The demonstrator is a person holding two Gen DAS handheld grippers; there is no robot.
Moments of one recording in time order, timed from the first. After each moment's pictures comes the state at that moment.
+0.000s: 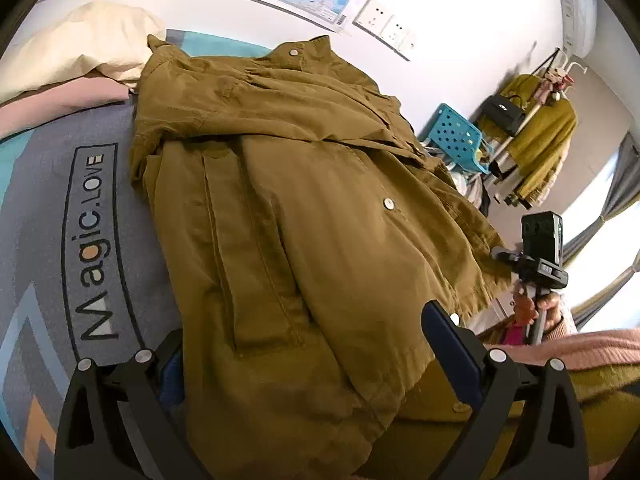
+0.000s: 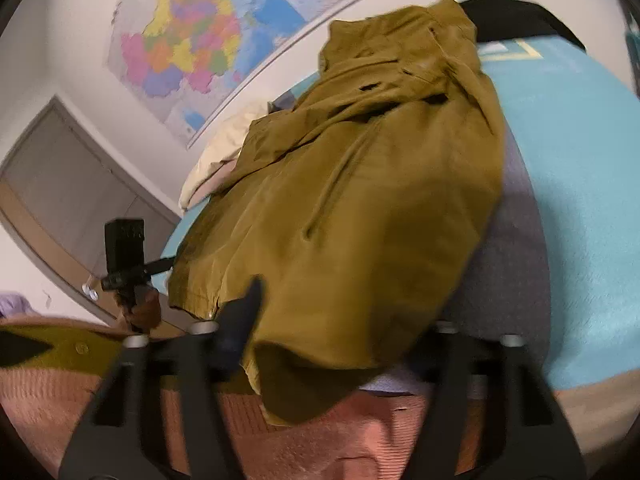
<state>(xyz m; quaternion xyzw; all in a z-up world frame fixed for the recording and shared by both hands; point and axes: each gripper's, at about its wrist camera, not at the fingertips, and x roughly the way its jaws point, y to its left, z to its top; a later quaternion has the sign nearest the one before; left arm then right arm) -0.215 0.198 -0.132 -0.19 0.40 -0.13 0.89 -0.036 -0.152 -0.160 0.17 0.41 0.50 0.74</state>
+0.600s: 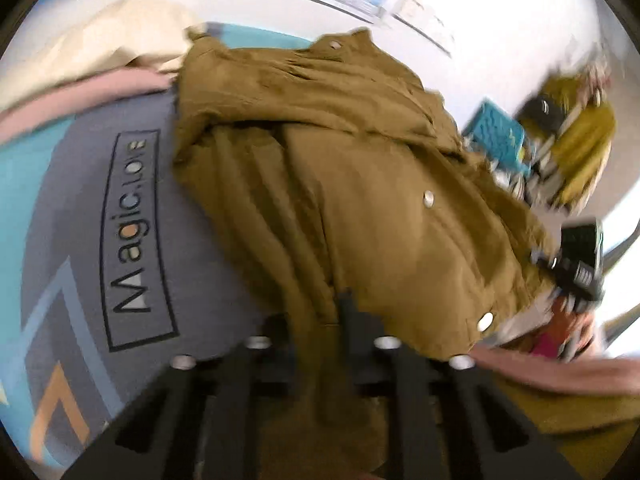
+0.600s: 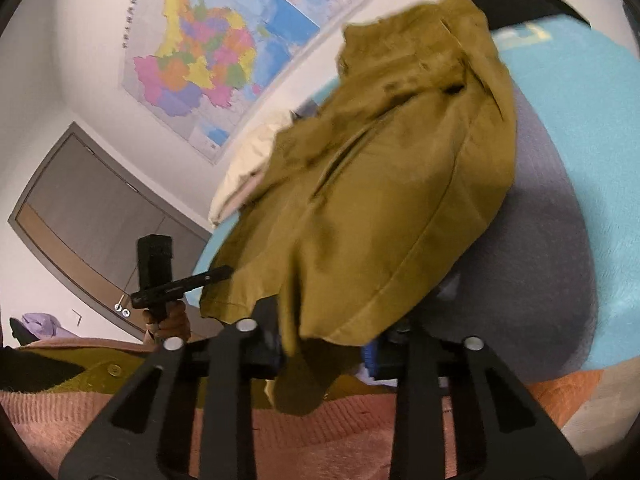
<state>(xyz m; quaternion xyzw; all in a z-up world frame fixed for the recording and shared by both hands) -0.224 0.207 -0.123 -0.21 0.42 -0.06 0.88 -0.053 -0.152 -0.148 0.22 0.38 0.53 0.72</state>
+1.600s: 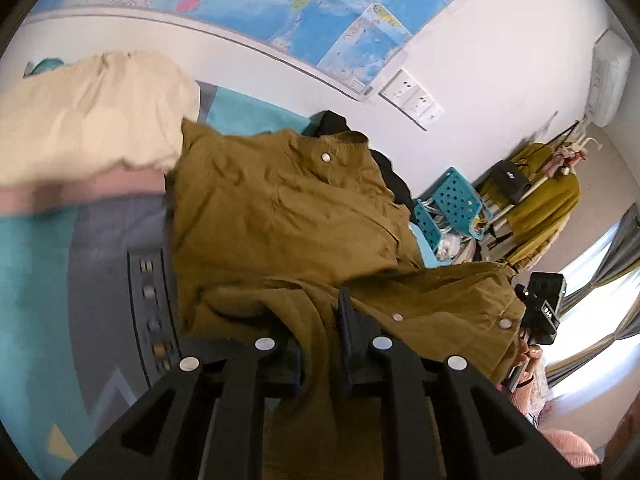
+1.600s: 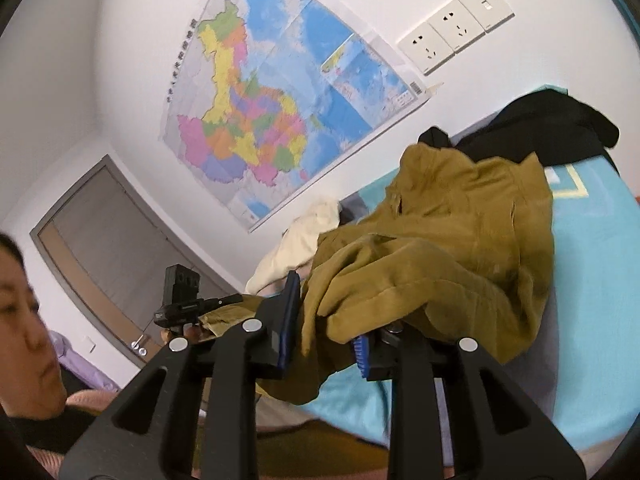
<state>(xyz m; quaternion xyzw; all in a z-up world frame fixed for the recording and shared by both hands) -0.178 0.273 -0.017 -0.28 0.38 -0.10 0.88 -0.005 -0.166 -0.037 0.26 0.29 0.54 0.75</state>
